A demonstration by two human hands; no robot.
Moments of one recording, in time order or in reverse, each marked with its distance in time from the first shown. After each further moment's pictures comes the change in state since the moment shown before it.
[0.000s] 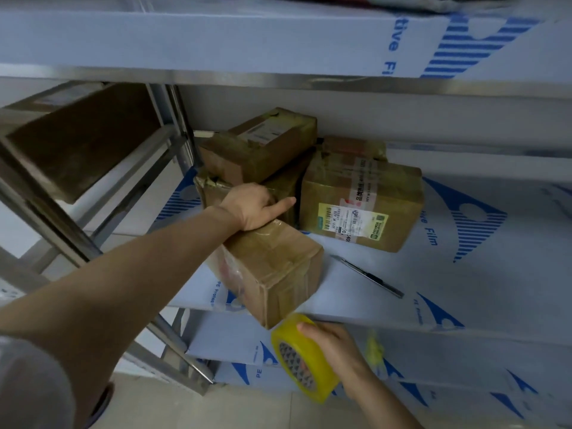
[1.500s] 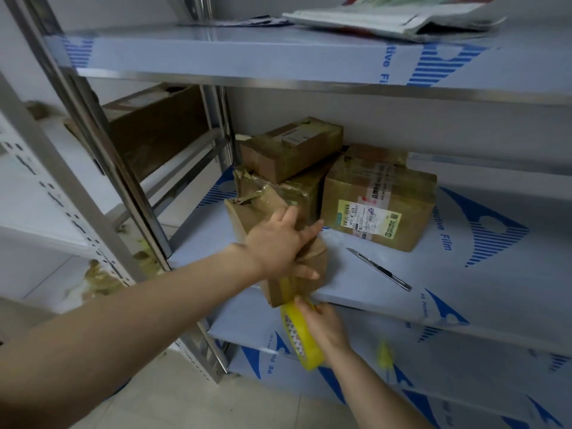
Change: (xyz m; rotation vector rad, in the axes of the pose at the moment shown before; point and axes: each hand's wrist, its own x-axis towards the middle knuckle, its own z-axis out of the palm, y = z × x) left_hand -0.119 0.075 -0.003 0.240 -0.092 0.042; right_hand 0.002 0.013 0.030 -0.345 0.100 -0.117
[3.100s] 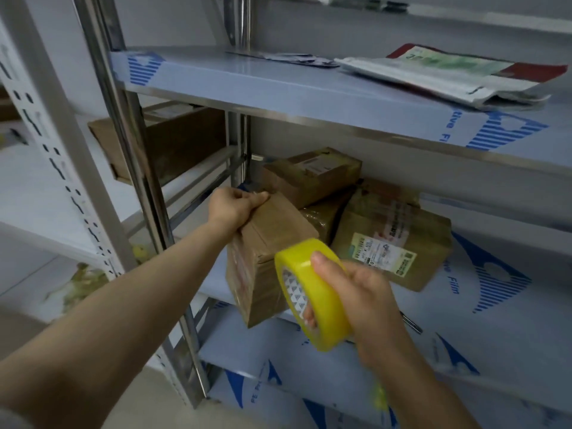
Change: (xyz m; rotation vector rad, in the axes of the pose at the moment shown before) left_hand 0.011 -0.115 -0.015 -1.285 0.601 -0.815; right_hand -0.105 -0.147 -0.066 0.436 -0.225 -0.421
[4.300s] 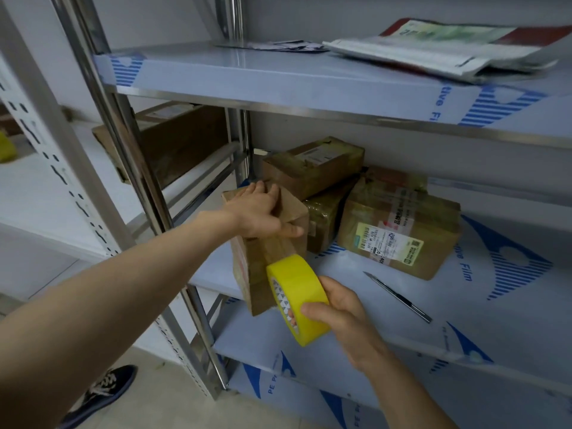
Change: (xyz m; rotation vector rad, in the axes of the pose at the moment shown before) left_hand -0.024 0.030 0.006 1.082 -0.480 0.332; right_hand 0.018 0.063 -0.014 0.089 -0.200 0.050
